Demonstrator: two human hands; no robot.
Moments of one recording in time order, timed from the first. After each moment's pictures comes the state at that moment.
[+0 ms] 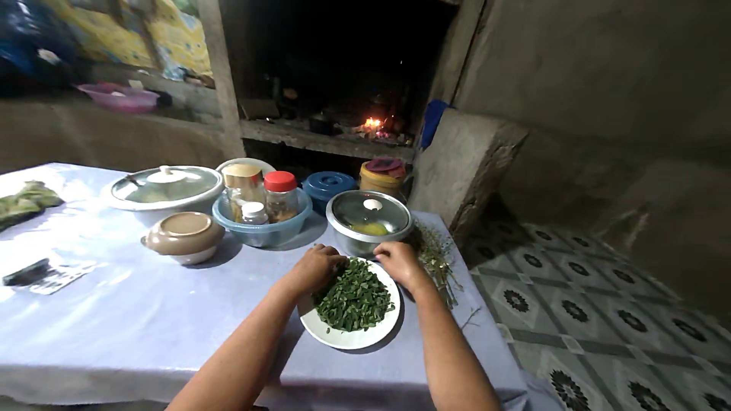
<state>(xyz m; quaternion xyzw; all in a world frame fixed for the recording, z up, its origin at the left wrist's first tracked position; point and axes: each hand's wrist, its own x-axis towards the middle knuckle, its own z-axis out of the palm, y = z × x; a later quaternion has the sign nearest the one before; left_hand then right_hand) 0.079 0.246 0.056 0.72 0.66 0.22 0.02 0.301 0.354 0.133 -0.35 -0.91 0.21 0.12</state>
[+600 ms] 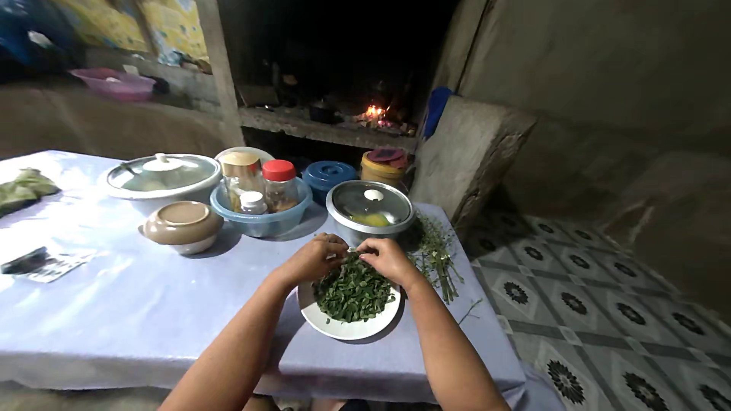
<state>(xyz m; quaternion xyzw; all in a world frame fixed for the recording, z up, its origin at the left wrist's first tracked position) 0.086 0.227 0.078 0.74 0.57 0.36 0.09 0.290 0.335 0.125 -0.25 -0.90 0.33 0.13</state>
